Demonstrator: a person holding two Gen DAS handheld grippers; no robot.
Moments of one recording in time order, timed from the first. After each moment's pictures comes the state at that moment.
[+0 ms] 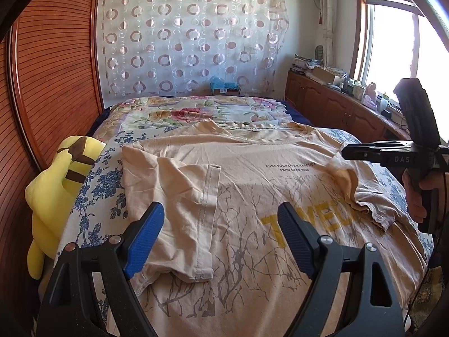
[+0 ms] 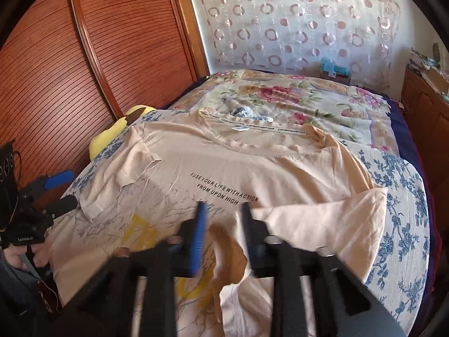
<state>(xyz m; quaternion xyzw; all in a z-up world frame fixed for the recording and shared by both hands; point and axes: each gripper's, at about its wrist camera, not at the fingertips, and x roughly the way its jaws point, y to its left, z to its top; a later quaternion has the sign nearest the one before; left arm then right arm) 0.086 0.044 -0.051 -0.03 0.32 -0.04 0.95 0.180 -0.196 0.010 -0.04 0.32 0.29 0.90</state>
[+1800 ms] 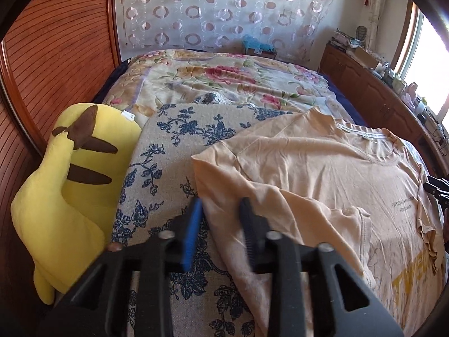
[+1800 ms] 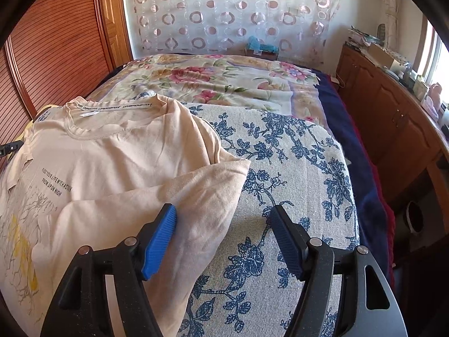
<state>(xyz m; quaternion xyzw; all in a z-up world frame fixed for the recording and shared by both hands) 0.242 0.175 -0.104 -0.07 0.43 -0.01 0.90 0.251 -0.273 -0.032 -0.07 0.37 0.13 0.92</state>
